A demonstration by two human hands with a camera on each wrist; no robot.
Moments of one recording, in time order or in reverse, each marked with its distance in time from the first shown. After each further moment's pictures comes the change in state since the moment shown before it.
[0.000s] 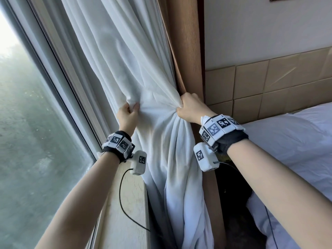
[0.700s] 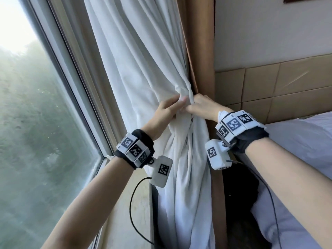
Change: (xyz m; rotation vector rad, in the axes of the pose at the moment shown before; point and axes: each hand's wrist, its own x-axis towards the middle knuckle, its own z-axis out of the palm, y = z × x) left_hand -0.068 0.092 0.014 -0.343 -0.750 -0.011; right_hand 0.000 0.002 -0.013 0.230 -0.184 0.046
